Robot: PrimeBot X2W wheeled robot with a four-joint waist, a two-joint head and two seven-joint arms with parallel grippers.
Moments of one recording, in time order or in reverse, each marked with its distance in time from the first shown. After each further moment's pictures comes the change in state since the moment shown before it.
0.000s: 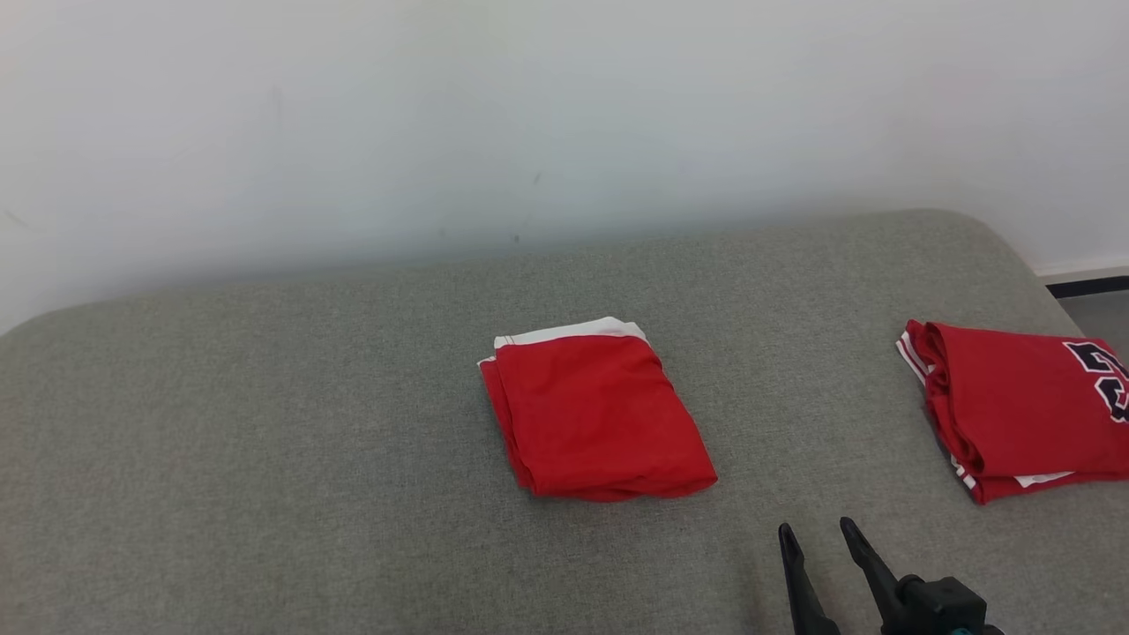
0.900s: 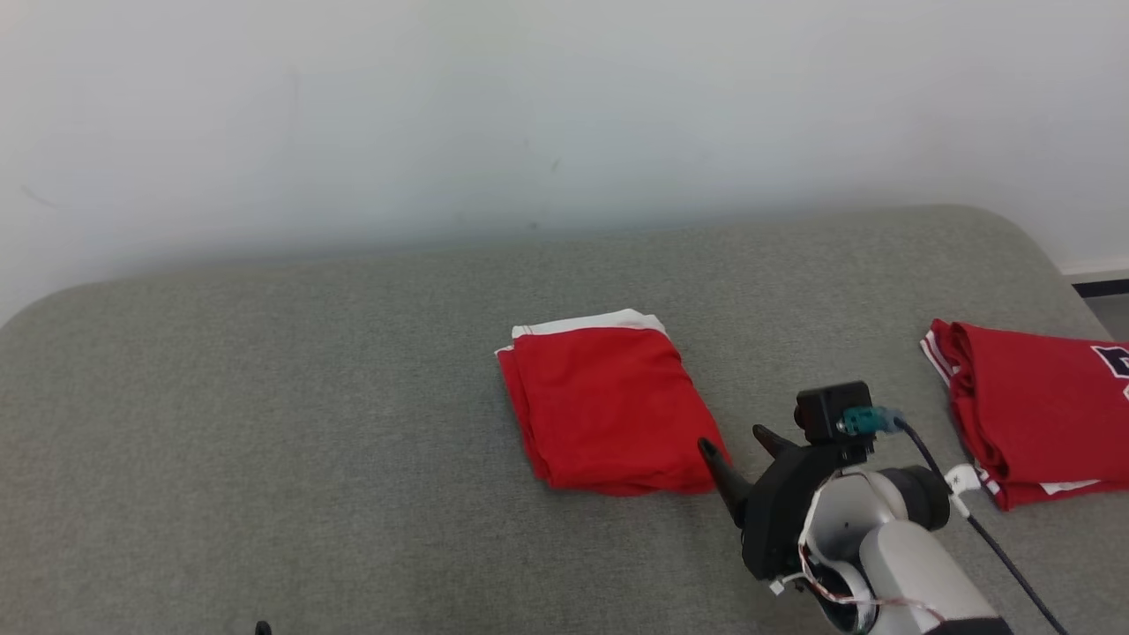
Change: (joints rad) left arm -0.014 0.002 -0.023 -0.003 -0.007 0.000 0.000; right arm -0.307 -0.020 0.125 0.056 0.074 0.000 0.522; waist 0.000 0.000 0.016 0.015
